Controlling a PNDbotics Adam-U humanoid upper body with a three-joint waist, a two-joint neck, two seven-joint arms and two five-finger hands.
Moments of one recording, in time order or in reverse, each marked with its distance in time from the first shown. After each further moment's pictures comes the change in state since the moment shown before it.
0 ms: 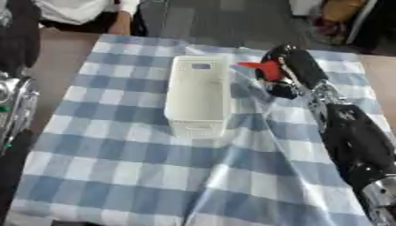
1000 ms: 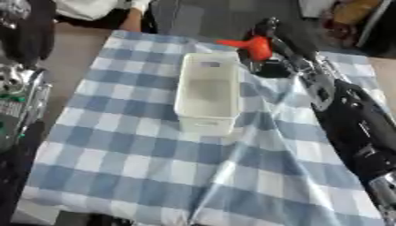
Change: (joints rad) left arm 0.000 0.001 0.000 0.002 0.000 0.000 -0.007; right arm -0.041 0.027 0.153 -0.187 -0.461 -0.081 0.372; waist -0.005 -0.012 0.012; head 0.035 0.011
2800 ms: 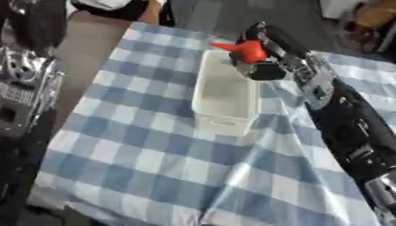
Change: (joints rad) left arm -0.041 -0.011 -0.001 -0.007 0.001 0.000 0.000; right arm -0.019 0.035 0.008 0.027 -0.067 -0.012 0.141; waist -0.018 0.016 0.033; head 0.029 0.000
